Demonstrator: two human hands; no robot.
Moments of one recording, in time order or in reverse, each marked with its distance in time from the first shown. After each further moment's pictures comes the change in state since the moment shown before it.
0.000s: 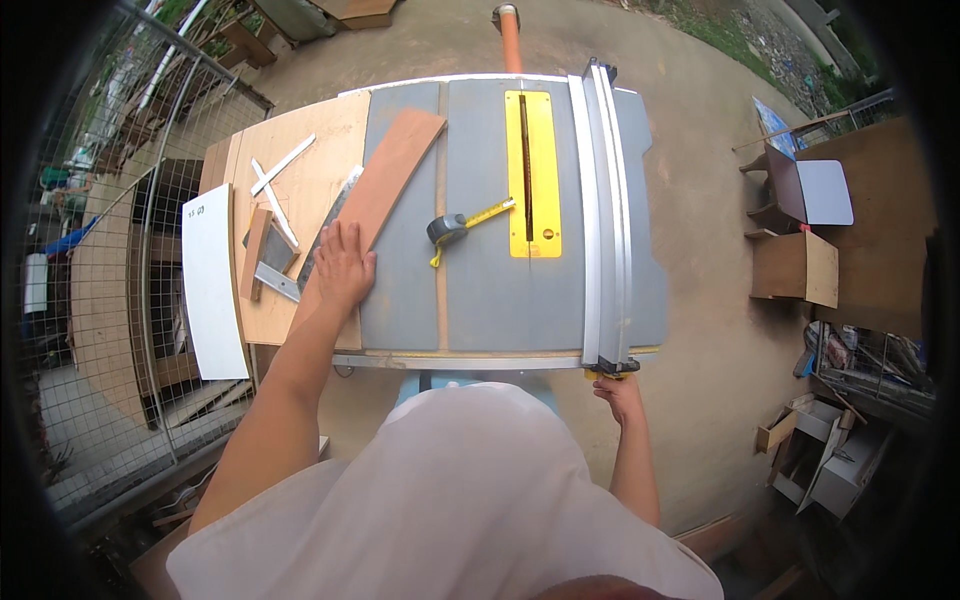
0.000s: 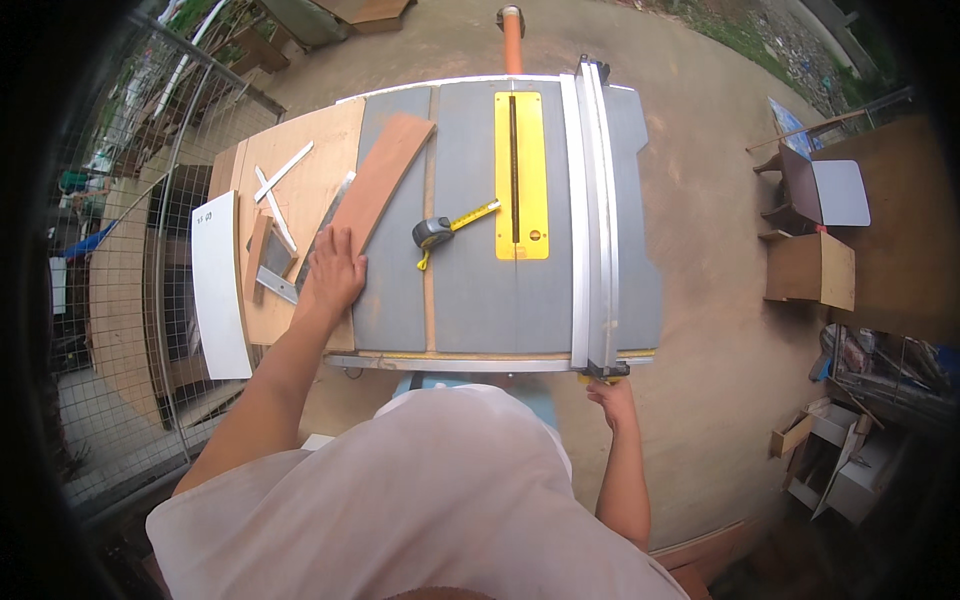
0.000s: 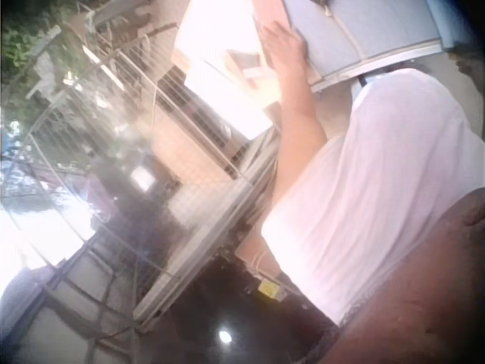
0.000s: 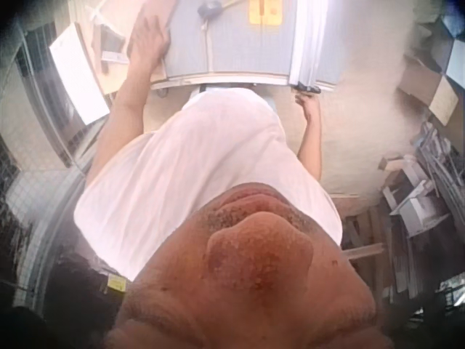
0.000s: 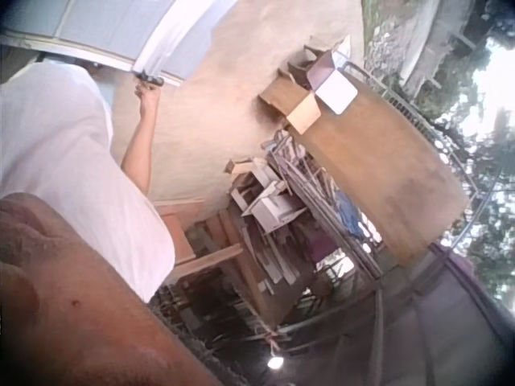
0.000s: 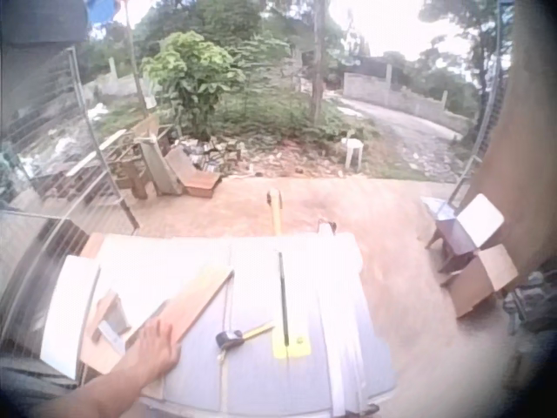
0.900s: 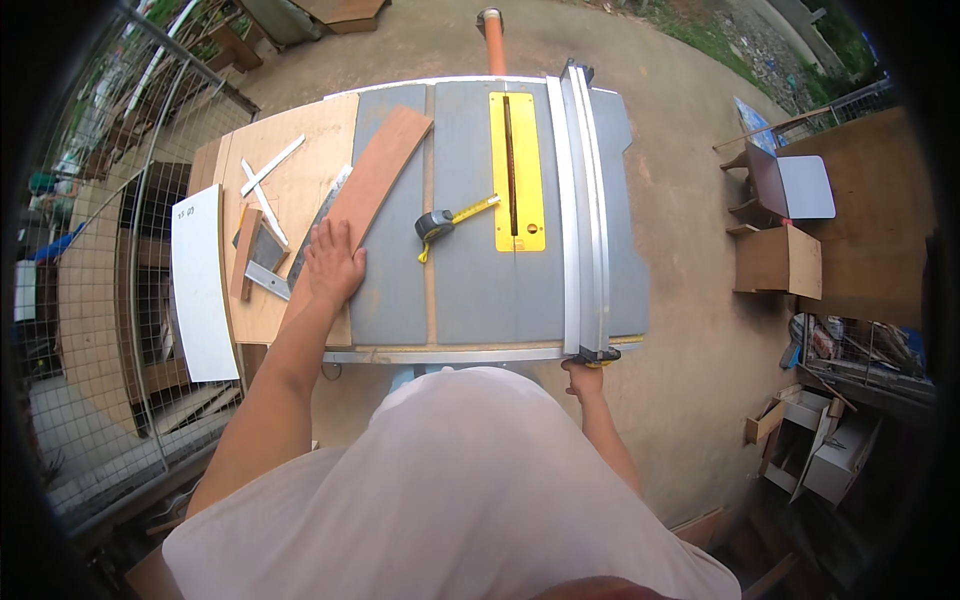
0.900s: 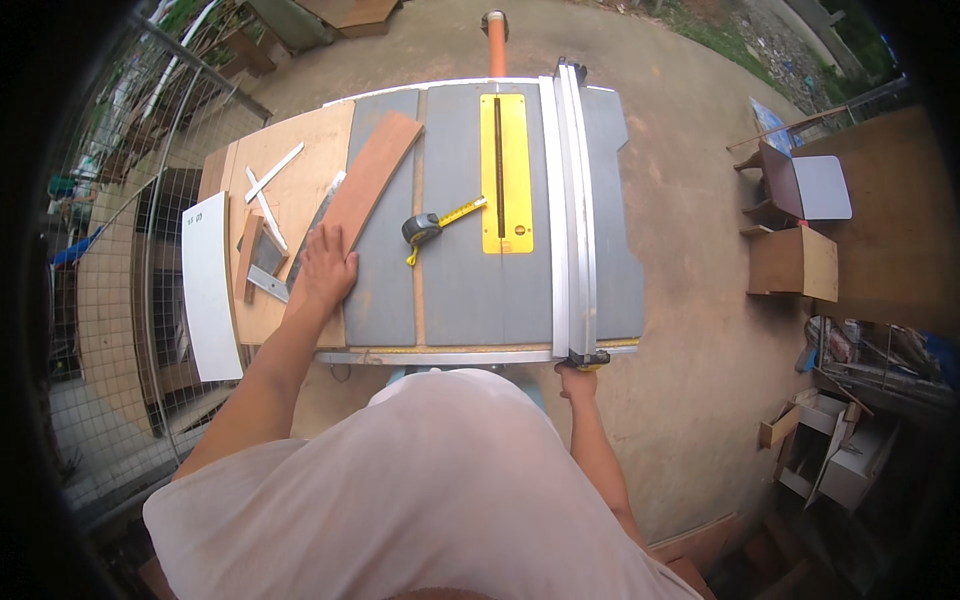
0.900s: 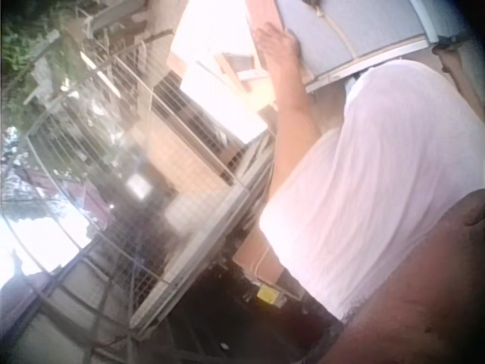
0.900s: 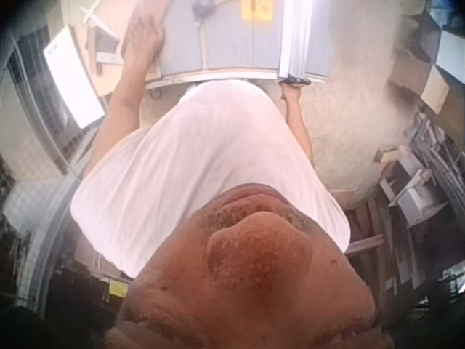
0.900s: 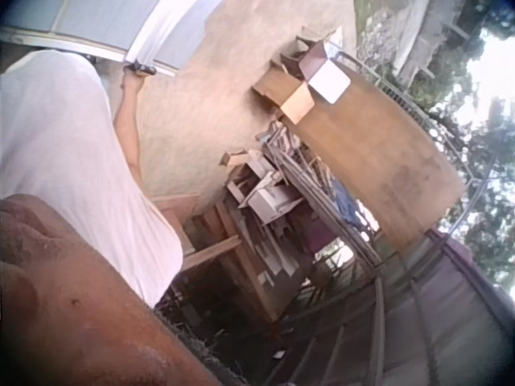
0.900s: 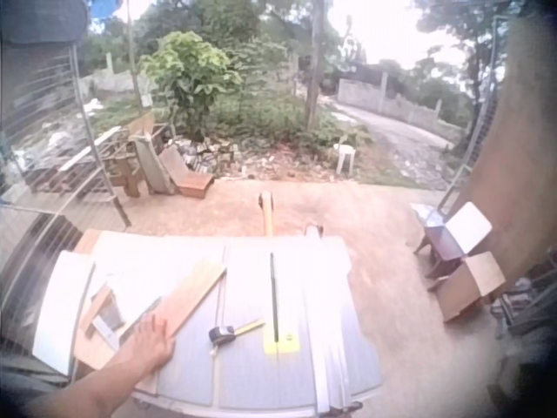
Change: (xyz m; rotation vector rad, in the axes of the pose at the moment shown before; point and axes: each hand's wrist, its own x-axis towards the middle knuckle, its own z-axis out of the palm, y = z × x) left_hand 0.001 -0.003 0.004 0.034 -0.022 -0.045; right_hand 0.035 0.015 0.052 -0.467 0.275 0.170
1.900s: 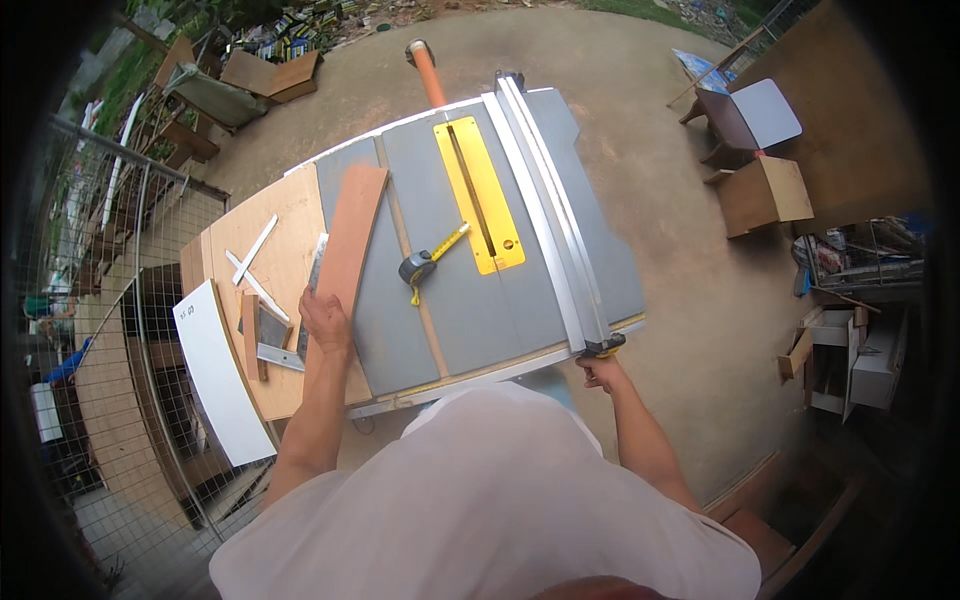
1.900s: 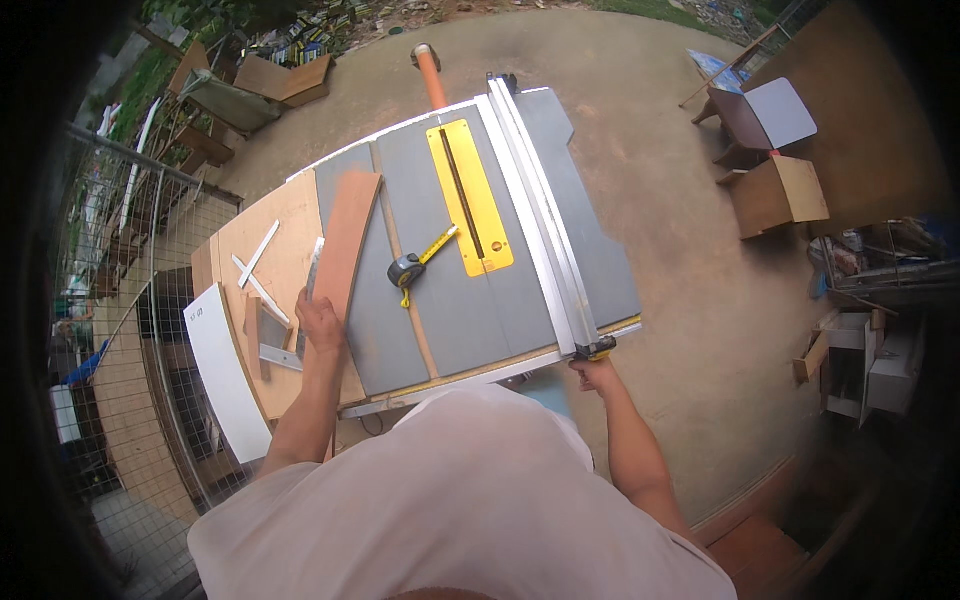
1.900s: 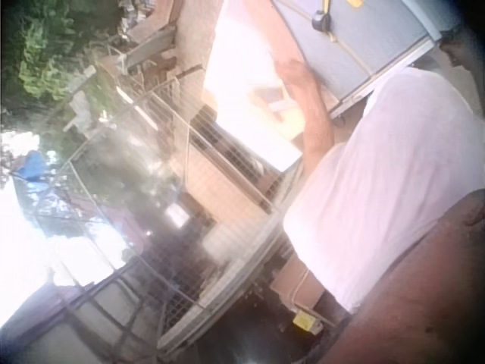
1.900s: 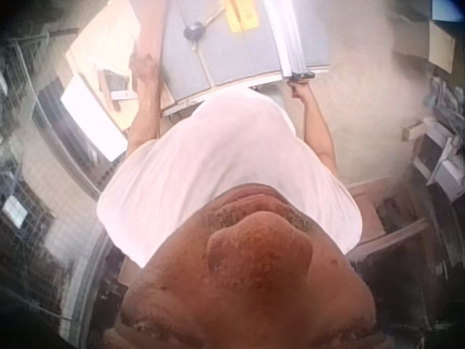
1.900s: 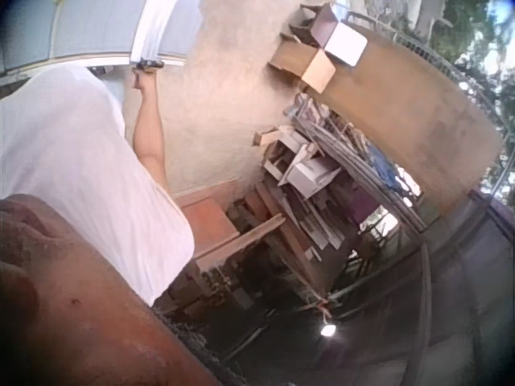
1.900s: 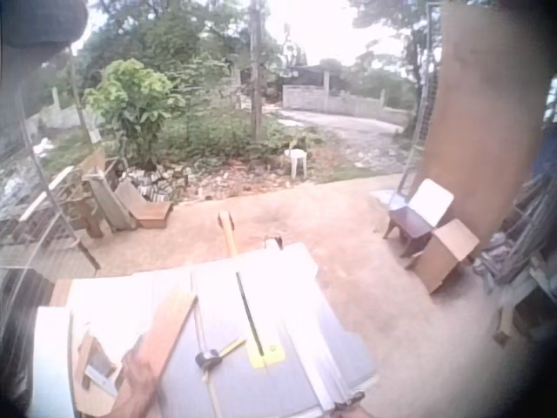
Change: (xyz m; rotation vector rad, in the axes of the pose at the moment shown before) left_hand 0.023 -0.006 -0.004 -0.646 0.185 -0.105; right_hand 0.002 0.011 -0.012 0.292 -0.204 0.027
